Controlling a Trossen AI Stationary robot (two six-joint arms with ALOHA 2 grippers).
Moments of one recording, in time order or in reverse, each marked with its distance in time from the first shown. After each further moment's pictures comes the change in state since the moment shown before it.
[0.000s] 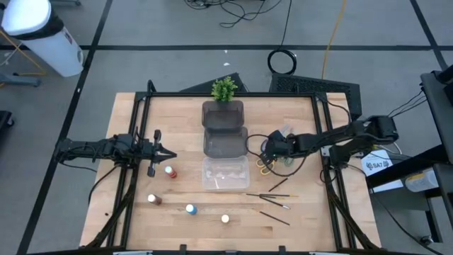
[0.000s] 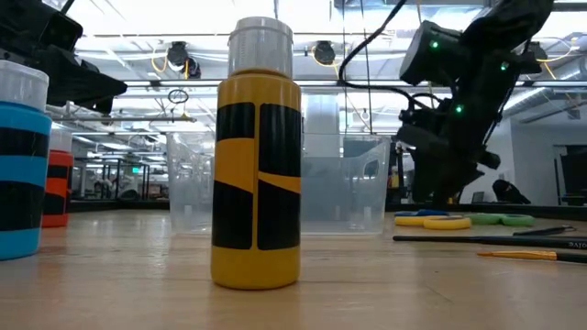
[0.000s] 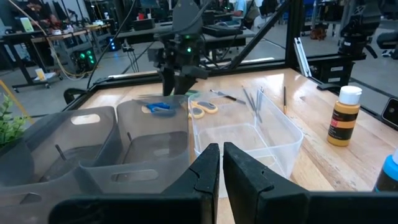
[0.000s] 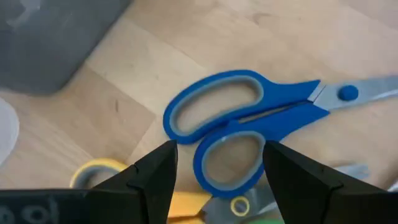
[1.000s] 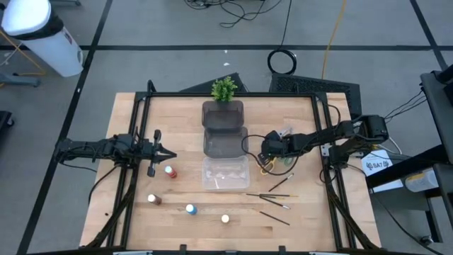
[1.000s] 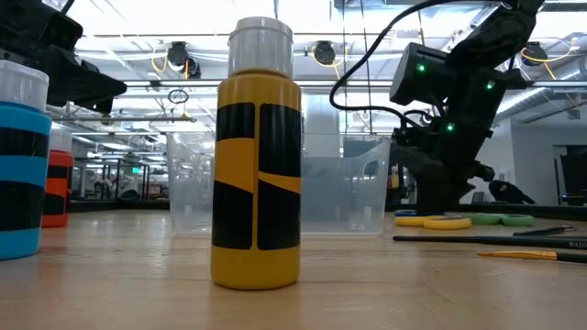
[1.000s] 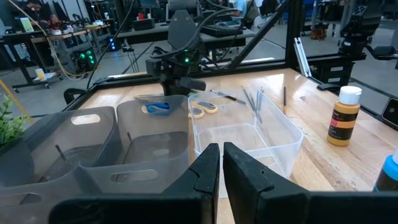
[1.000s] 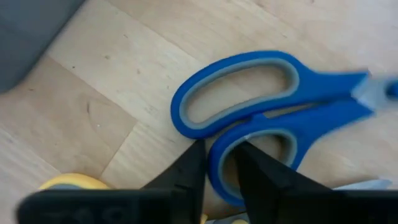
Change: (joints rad) left arm 0.000 0.000 0.000 0.000 0.000 0.000; right arm -0.033 0.130 0.002 0.042 -0.044 -0.016
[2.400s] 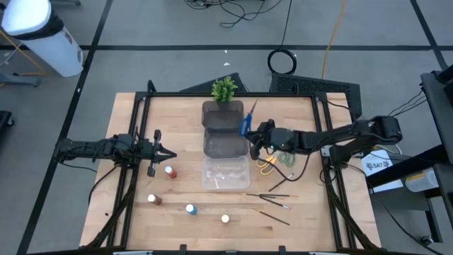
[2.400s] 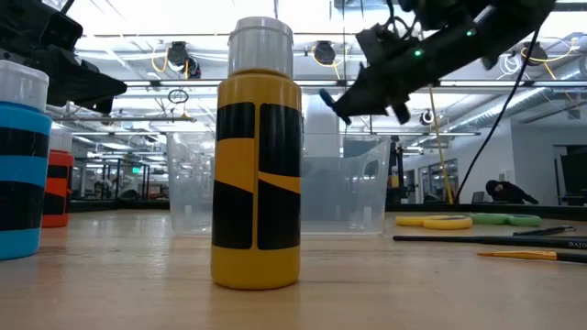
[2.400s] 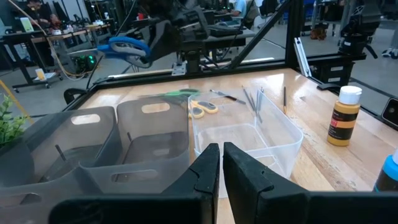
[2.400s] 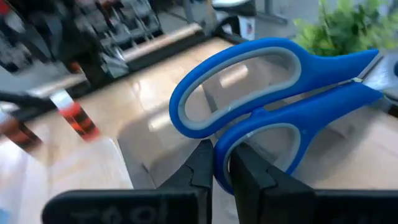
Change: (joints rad) left arm 0.000 0.000 0.000 0.000 0.000 0.000; right arm -0.006 -0.175 -0.001 0.754 0.047 -0.521
